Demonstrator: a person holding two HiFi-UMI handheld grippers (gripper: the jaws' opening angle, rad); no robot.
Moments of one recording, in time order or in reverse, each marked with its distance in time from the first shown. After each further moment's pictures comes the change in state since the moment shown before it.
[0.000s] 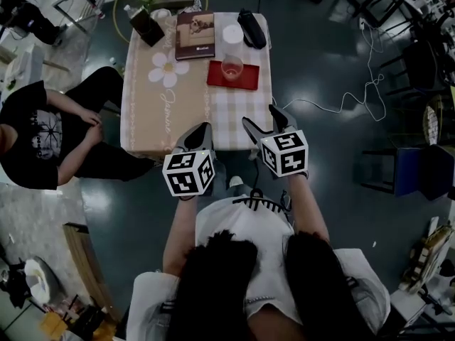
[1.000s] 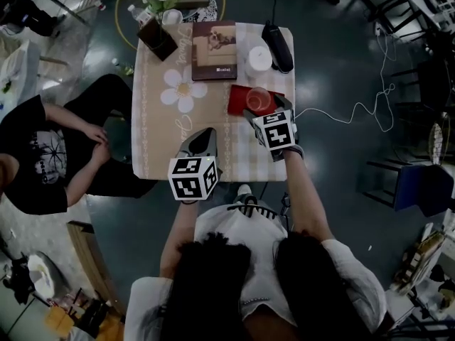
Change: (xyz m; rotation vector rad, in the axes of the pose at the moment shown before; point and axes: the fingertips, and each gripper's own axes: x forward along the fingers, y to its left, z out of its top) left arm 0.086 0.096 0.055 -0.011 0.110 -0.003; right arm 0.203 -0.051 0.028 -0.096 0.256 -0.078
